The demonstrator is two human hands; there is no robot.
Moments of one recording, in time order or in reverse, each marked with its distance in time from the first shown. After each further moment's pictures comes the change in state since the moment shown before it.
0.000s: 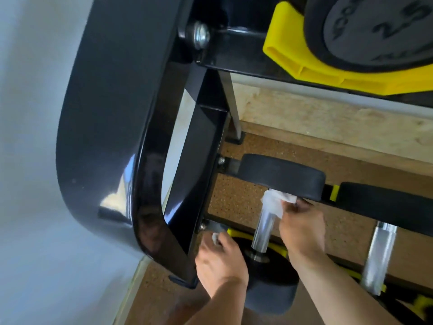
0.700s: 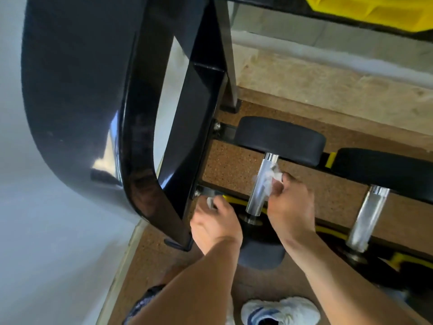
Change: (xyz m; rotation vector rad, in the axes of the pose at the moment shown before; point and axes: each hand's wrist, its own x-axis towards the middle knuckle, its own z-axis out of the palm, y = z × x) left_hand 0.000 0.001 -0.003 -0.035 0.006 -0.007; right_hand -0.029 0.003 -0.006 -0.322 -0.103 -0.196
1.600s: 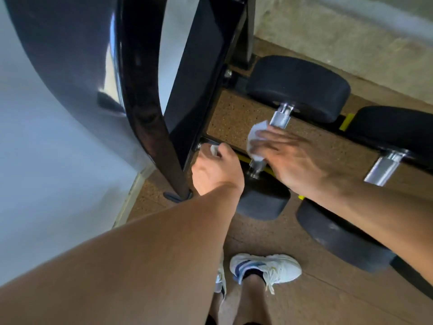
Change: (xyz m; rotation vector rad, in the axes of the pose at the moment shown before) left_hand 0.002 0.001 -0.002 0.098 -0.055 -0.004; right_hand 0.040 0.044 -0.005 -0.615 -0.365 -1.179
